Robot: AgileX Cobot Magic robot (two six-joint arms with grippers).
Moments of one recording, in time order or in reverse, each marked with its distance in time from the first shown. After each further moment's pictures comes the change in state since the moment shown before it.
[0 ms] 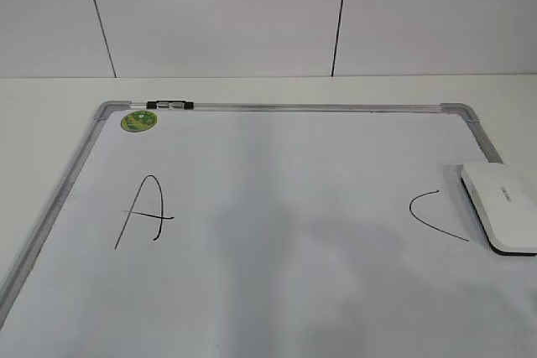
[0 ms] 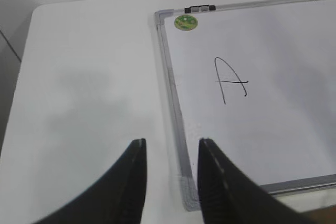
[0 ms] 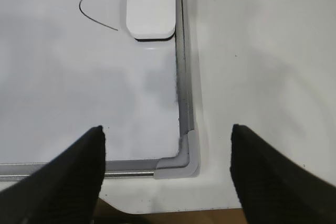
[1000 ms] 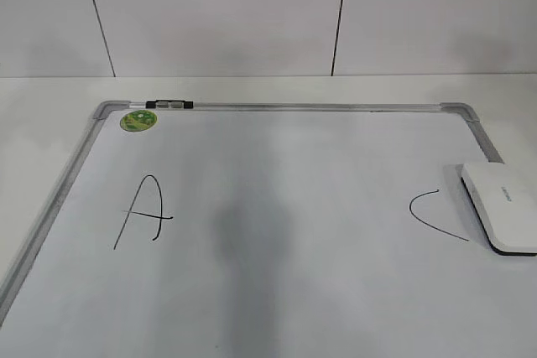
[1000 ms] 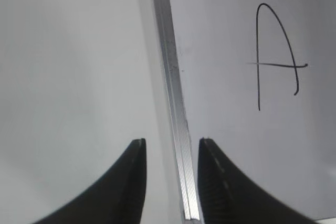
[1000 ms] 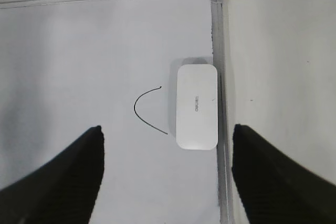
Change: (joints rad) left arm 0.000 1.306 -0.477 0.014 -0.054 0.000; right arm 0.000 0.898 -0.842 0.121 0.105 0.001
